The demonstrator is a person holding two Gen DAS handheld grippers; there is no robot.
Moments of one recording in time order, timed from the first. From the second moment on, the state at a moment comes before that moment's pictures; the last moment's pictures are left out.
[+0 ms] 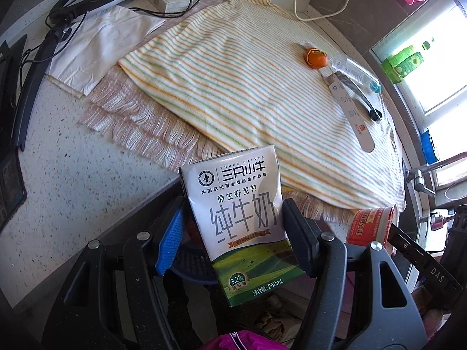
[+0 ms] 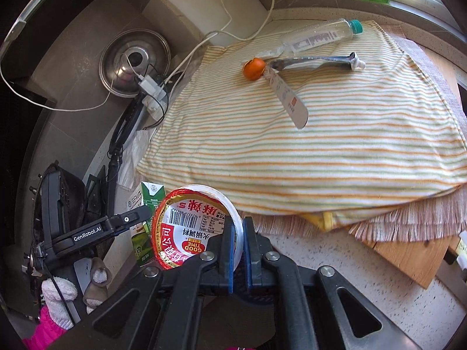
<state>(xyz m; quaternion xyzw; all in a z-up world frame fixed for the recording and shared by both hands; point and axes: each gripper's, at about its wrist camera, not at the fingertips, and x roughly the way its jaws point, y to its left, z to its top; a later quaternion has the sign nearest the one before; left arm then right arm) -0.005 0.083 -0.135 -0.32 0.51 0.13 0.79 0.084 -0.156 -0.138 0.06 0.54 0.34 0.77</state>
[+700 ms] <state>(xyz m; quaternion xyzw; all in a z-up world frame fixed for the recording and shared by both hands) -0.043 0.052 -0.218 -0.29 0.58 0.09 0.76 0.016 -0.144 -0.221 -0.01 0.58 0.28 0.77</state>
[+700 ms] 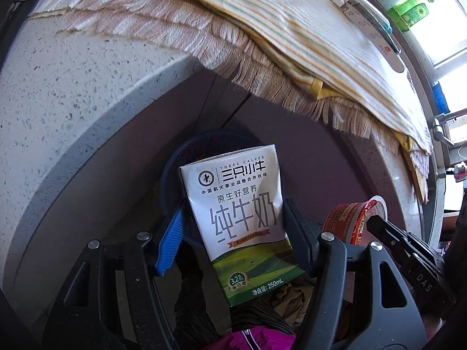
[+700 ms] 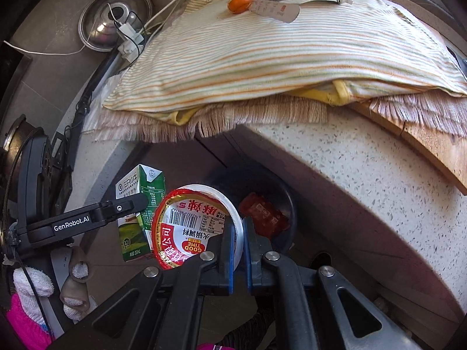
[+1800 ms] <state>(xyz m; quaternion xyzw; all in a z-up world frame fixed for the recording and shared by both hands) -0.036 0.017 -0.329 -0.20 0.66 0.08 0.72 0.005 -0.100 -0.324 -0.13 0.59 0.25 0.76</state>
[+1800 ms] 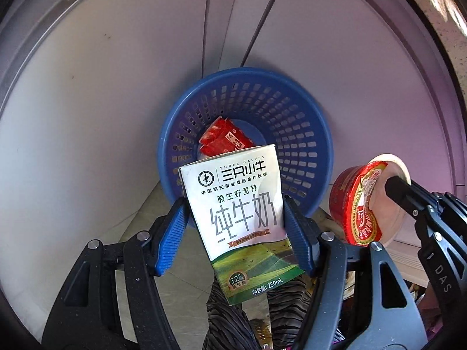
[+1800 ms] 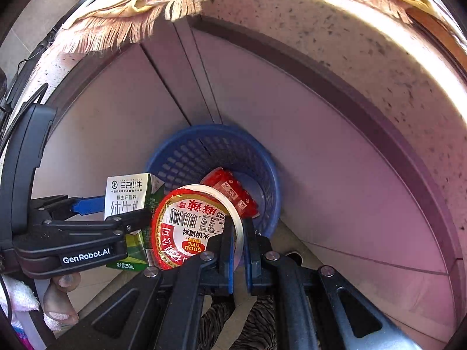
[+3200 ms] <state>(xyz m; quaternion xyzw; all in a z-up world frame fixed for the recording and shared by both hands) -0.034 0.032 -0.241 -0.20 0.61 0.10 0.76 0.010 -0.137 -0.214 -0.11 0.54 0.30 0.78</state>
